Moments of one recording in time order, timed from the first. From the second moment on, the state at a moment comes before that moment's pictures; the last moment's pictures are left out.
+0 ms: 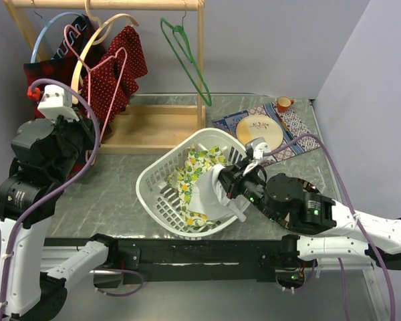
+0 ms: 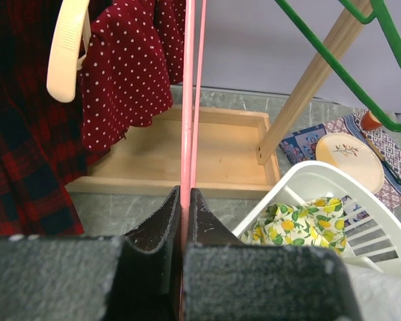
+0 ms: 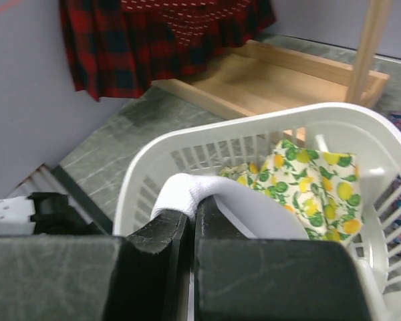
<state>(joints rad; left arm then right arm) -0.29 0.91 1.61 -0.86 -0.21 -0.24 1.33 0.84 1.05 -0.30 0.62 0.31</state>
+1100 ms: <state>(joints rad) -0.29 1.27 1.64 -0.45 -0.13 -0.08 1.27 0.86 0.89 -0.21 0.53 0.37</state>
